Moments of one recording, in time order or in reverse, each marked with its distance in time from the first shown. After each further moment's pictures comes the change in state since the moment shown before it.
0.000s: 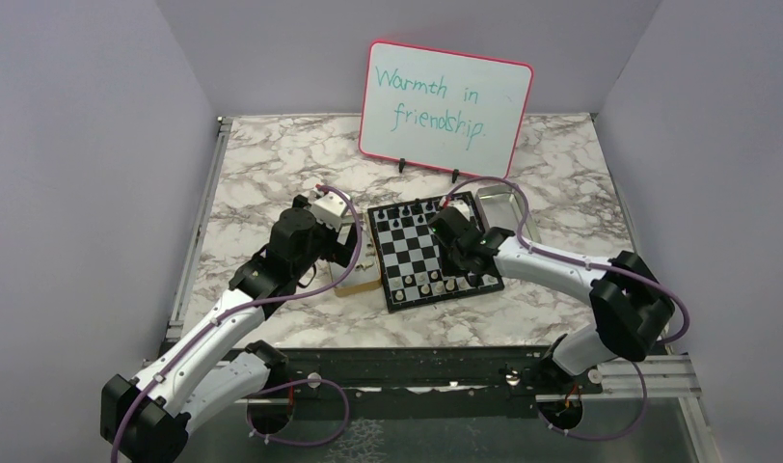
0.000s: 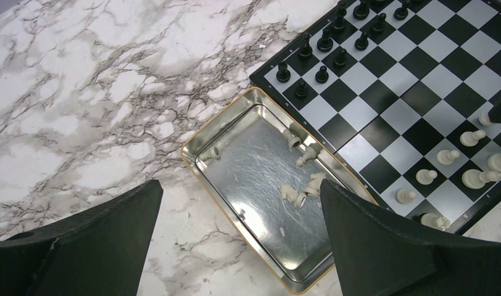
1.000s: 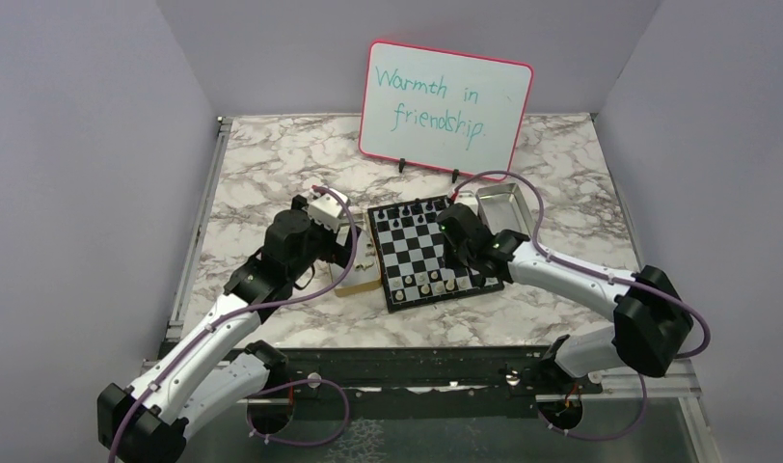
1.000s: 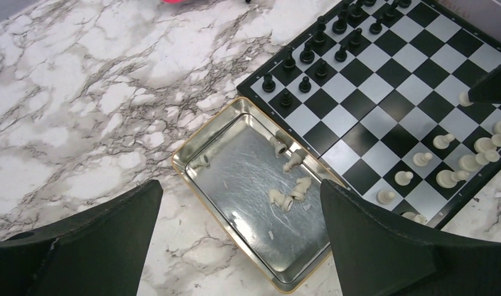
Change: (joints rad) left arm 0.000 -0.039 0.005 -0.004 0.059 -0.017; right arm 0.012 -0.120 -0.032 0.050 0.063 -0.004
